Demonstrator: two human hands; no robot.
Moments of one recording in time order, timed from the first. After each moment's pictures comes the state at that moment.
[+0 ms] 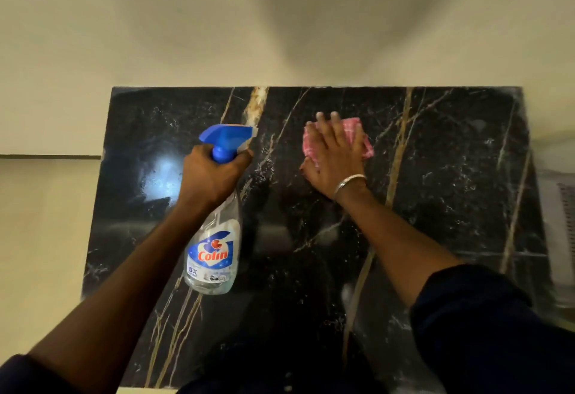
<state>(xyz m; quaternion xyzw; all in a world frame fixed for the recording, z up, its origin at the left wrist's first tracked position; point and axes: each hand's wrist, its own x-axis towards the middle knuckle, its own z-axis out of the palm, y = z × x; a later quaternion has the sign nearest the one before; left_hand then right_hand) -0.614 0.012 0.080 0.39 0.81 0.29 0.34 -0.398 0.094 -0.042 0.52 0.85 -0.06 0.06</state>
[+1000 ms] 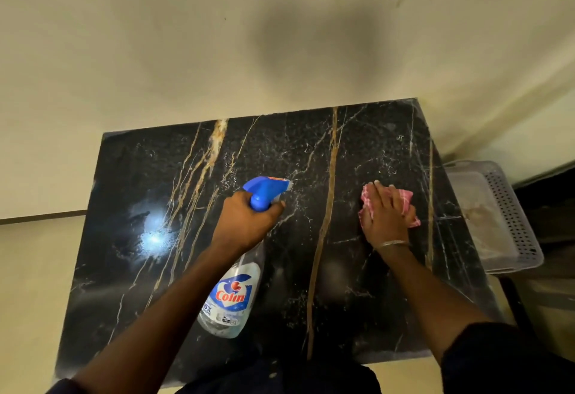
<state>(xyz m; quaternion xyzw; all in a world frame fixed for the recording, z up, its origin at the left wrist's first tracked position) -0.479 -0.077 0.123 0.51 0.73 0.27 0.37 -0.192 -0.042 -0.036 0.72 0.68 -0.12 -0.01</state>
